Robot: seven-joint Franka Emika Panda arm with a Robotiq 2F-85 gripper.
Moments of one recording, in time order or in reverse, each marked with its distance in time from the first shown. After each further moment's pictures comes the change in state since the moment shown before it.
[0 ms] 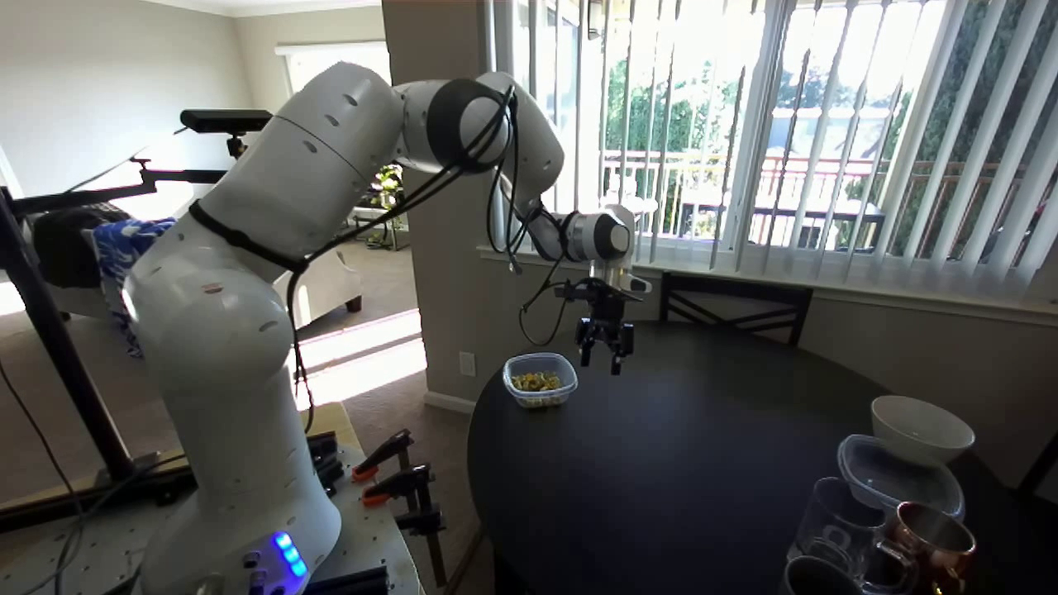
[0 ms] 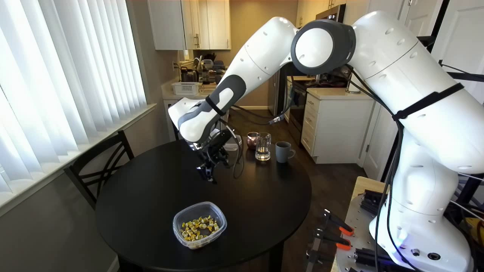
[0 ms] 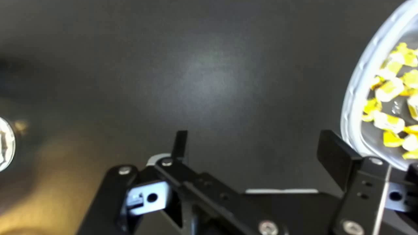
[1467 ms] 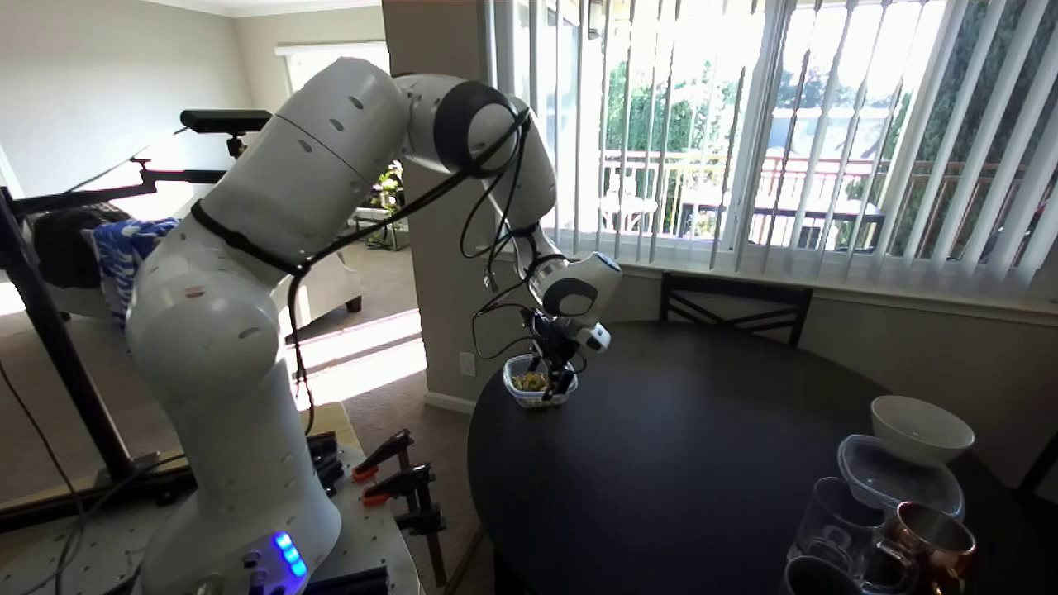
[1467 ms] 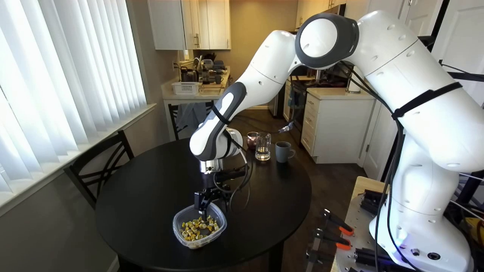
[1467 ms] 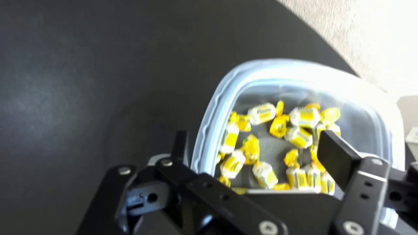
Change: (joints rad) arm -0.114 -0.019 0.165 -0.328 0.582 0.433 -0.249
